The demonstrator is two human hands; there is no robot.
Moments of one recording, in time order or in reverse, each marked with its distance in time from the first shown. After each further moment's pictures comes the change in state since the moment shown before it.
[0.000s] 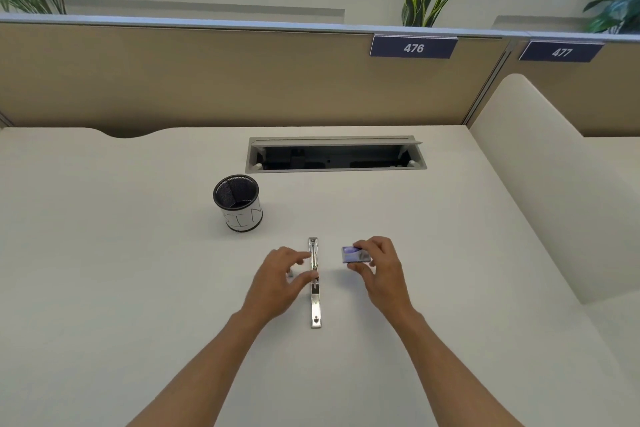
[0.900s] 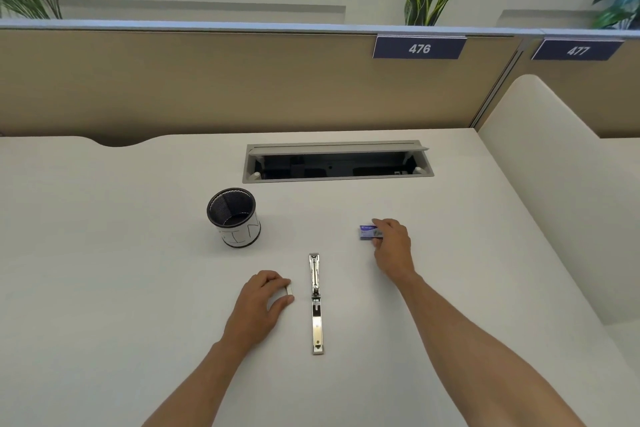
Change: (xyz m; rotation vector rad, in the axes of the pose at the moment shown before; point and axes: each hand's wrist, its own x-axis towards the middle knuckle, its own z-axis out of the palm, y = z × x) left_hand -0.001 -0.058 0.001 0.128 -0.060 -0.008; right_hand 0.095 0.057 0.012 -0.190 -0.077 0.248
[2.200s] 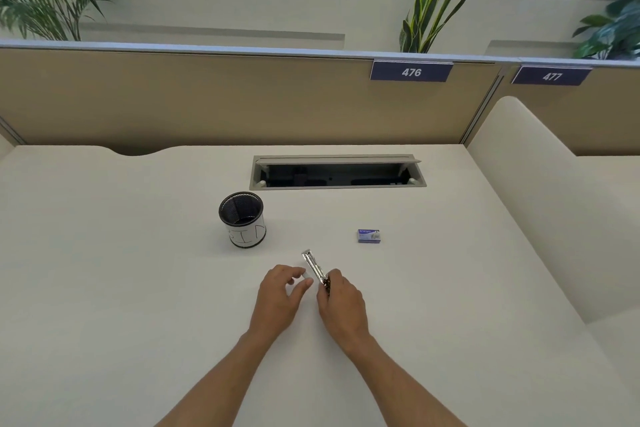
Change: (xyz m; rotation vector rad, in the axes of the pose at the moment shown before) left_hand -0.001 0.060 -0.002 -0.228 0.205 -0.118; right_hand -0.131 -0.090 0.038 -0.140 -0.077 -0.048
